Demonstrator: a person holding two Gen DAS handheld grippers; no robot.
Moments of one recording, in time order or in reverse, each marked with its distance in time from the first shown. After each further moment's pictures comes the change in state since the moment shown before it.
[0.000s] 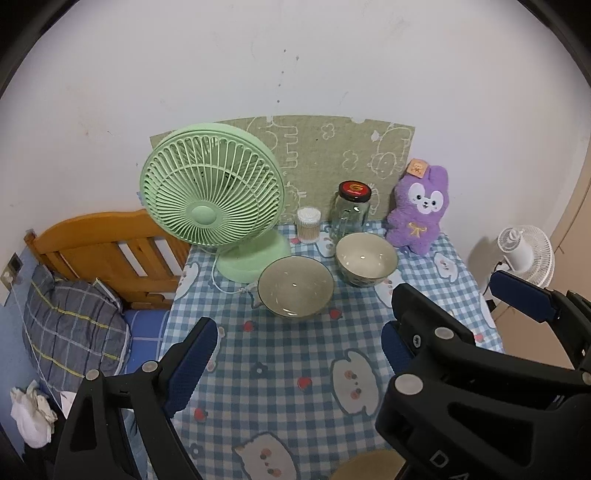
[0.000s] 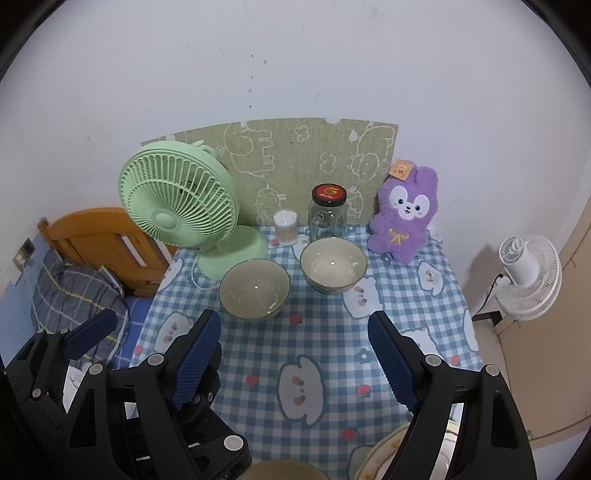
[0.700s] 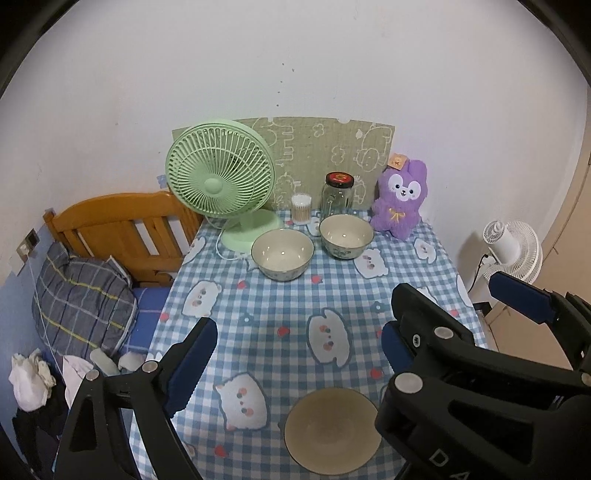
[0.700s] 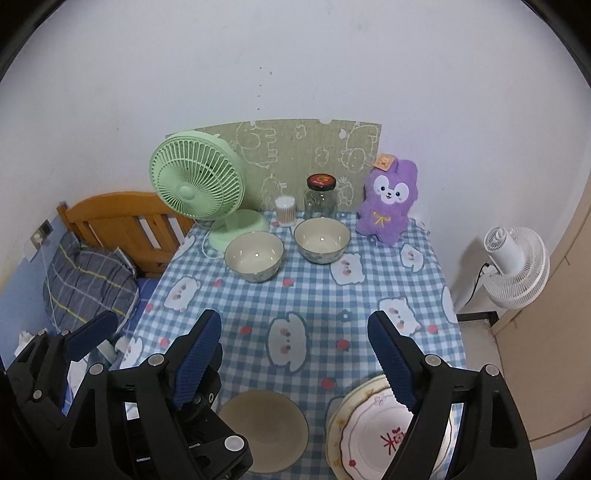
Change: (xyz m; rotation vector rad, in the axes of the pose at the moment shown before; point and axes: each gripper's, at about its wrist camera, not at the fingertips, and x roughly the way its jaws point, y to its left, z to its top) left arm -0.078 -0.038 -0.066 -0.044 -0.030 0.028; right arm -0.086 -0.034 -0.071 -0.039 -0.028 0.036
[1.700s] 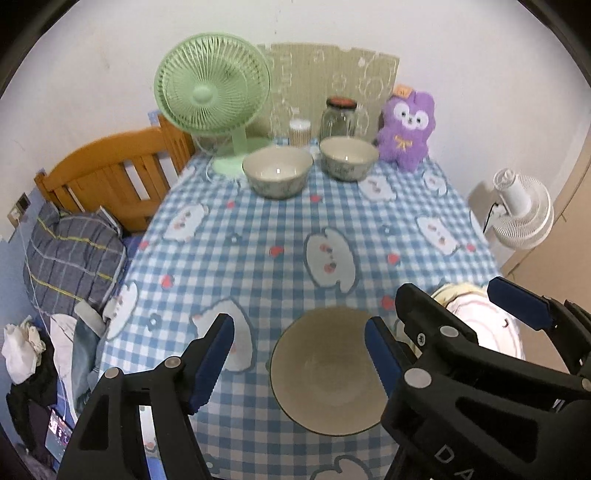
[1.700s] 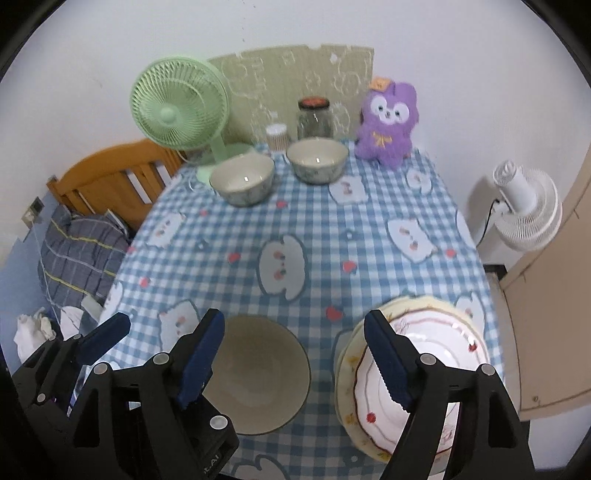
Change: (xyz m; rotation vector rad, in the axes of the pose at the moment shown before) left arm 0.046 -0.008 -0.084 -0.007 0.152 0.002; right arm 0.046 -0.010 -0.091 0.042 0.147 0.012
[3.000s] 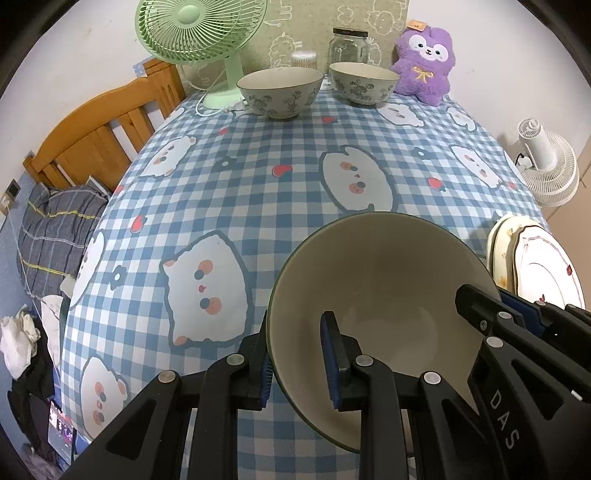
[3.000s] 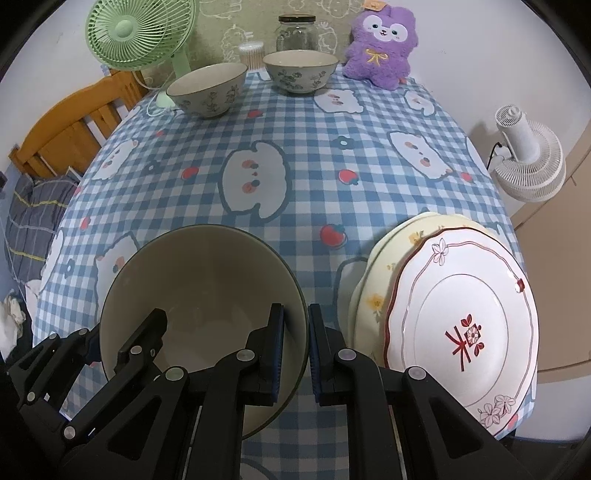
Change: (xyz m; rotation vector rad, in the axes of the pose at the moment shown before) left arm 0.099 0.010 -0.057 0.033 0.139 0.033; right arm 0.104 0.002 -0.060 0.032 0.207 -0.110
